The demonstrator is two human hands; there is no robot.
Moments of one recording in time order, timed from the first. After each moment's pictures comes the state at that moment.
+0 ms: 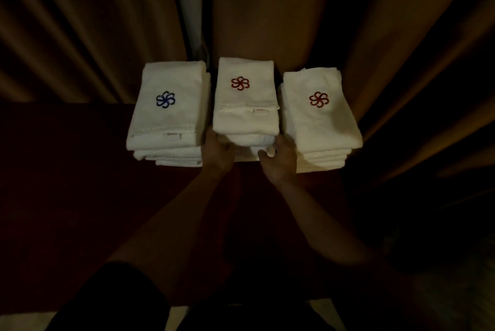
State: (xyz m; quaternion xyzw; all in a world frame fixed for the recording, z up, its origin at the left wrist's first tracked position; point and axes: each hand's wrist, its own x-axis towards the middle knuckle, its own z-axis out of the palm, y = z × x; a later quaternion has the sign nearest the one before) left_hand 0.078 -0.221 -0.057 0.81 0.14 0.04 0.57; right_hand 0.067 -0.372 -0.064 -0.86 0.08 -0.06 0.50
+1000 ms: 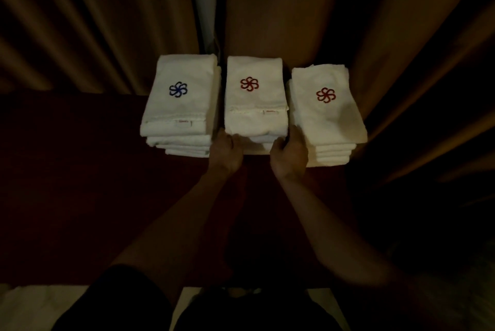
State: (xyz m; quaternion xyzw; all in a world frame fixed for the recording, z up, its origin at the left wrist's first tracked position) left_hand 0.042 -0.228 -0.031 0.86 0.18 0.00 0.49; right_hand 0.048 -0.367 -0.048 -0.89 0.14 -0.12 0.43
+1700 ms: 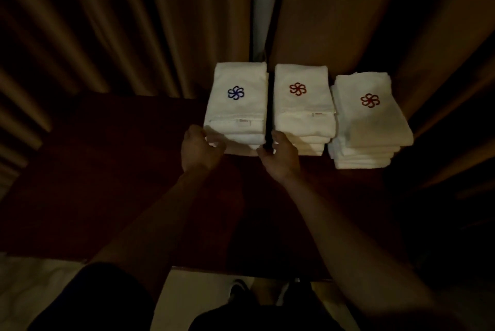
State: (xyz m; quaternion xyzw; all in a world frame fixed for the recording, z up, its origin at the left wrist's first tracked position) left_hand -0.007 -0.052 -0.004 0.90 0.23 0.09 0.36; right_hand 0.009 -0.246 -0.020 -0.87 0.03 0.03 0.49
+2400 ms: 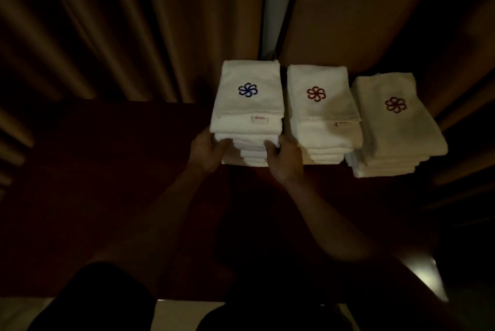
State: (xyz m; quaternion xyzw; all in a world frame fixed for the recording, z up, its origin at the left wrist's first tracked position) left_hand 0.065 0.004 -0.048 0.86 0.06 0.06 0.50; right_hand 0.062 -0.199 -0.047 -0.89 0.04 -0.04 0.45
